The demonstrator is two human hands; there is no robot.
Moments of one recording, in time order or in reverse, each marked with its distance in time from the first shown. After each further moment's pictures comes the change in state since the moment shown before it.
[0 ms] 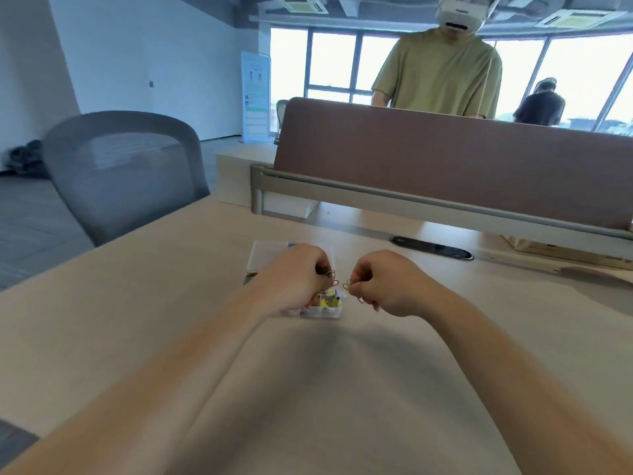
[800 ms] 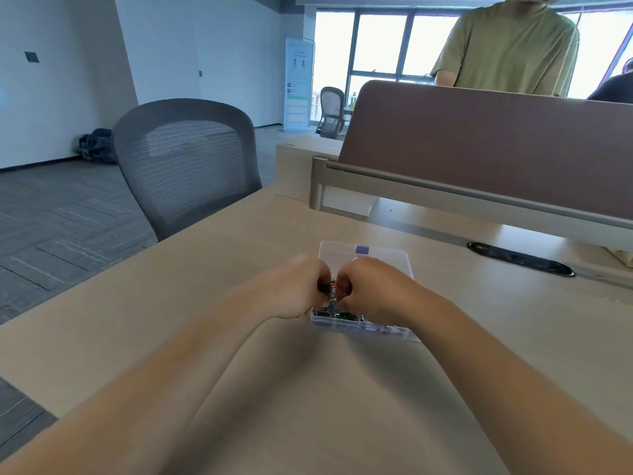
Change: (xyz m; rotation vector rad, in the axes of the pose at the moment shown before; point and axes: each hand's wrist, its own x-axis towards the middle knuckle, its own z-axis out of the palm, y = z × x) left_hand 0.000 -0.110 -0.054 0.077 -0.183 -0.139; right_hand 0.093 -0.095 0.078 -0.206 -0.123 -0.168
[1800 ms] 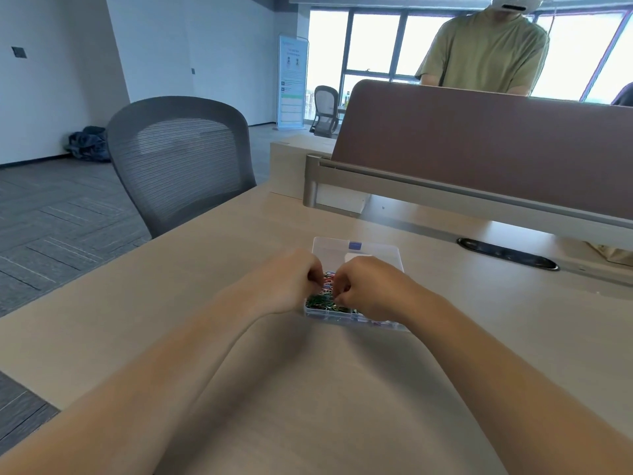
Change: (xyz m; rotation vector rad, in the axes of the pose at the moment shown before) left_hand 0.001 -0.009 0.006 0.119 0.173 0.074; right_hand -0.002 0.012 0.008 0.029 0.020 0.006
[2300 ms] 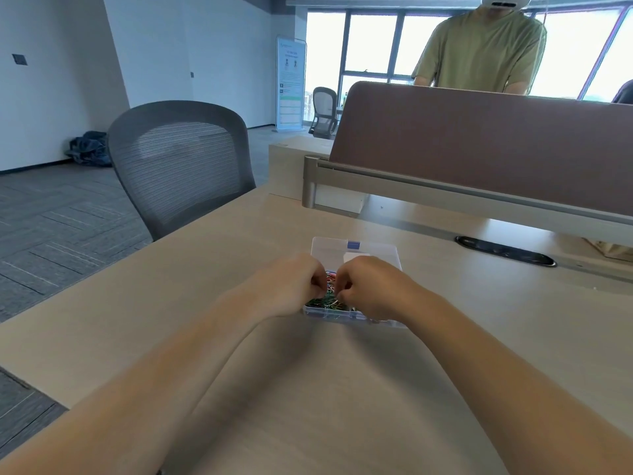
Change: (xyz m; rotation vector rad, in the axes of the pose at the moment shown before) left_hand 0.001 0.003 0.006 0.021 -0.050 0.012; right_hand -0.010 -0.001 -0.004 0.009 0.016 0.019
